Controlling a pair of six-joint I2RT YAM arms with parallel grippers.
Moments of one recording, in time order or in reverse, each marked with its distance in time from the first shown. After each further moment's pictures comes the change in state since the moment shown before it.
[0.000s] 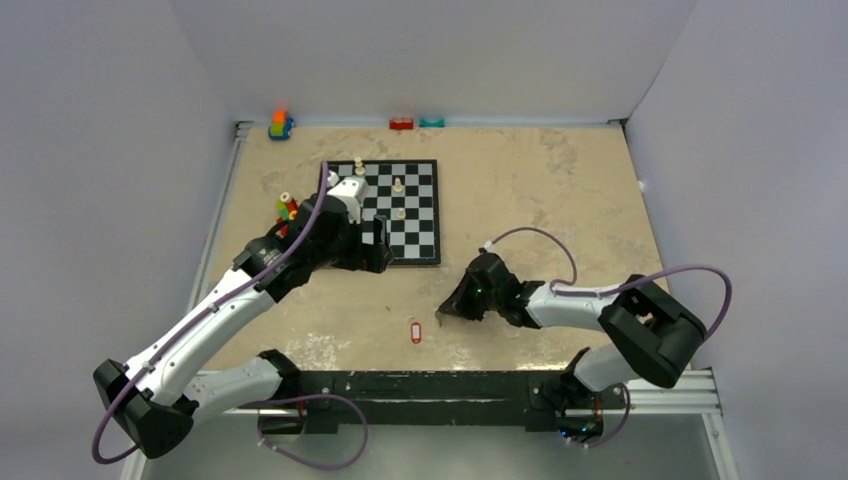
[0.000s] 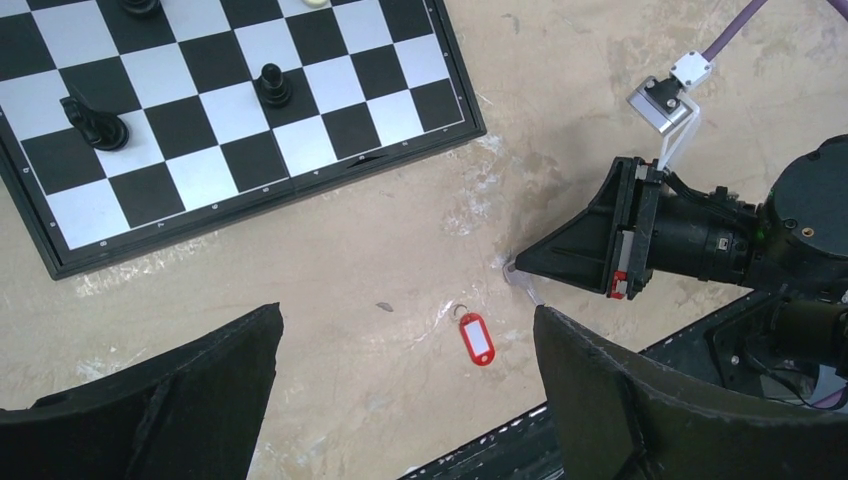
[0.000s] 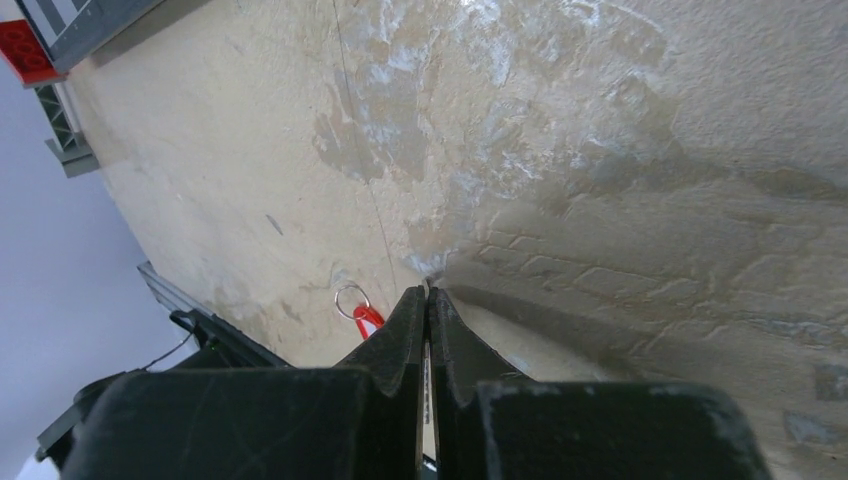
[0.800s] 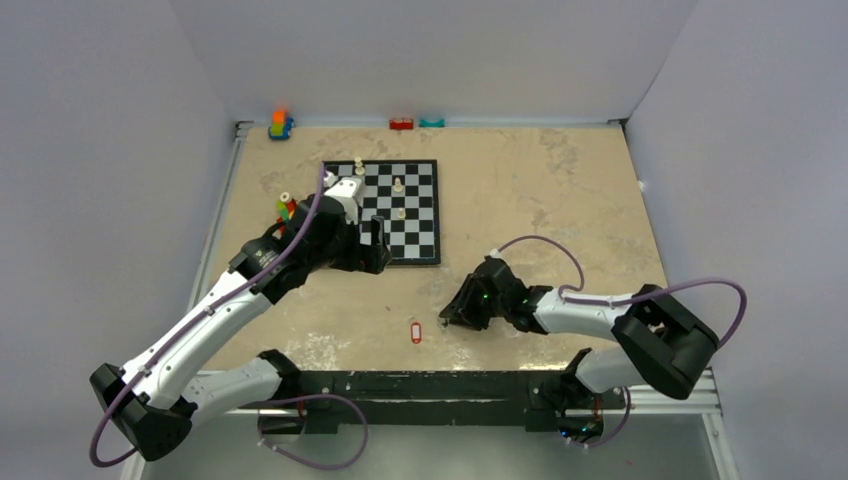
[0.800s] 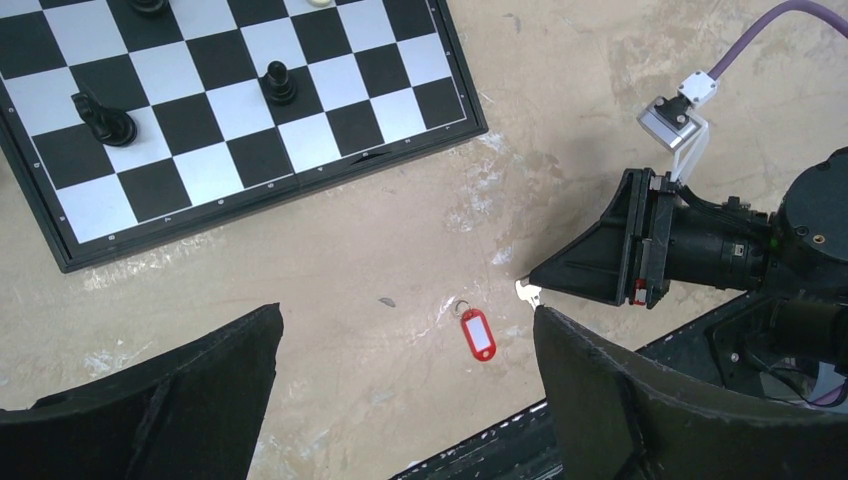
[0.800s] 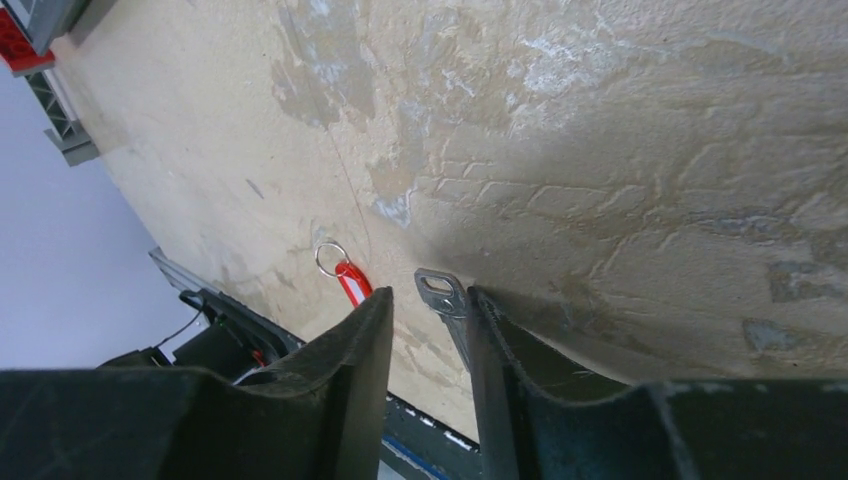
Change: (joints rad) left arm 0.000 -0.017 0.008 -0.026 -0.005 0.002; right arm 0.000 -0.068 -0.041 -0.065 -0.050 0.069
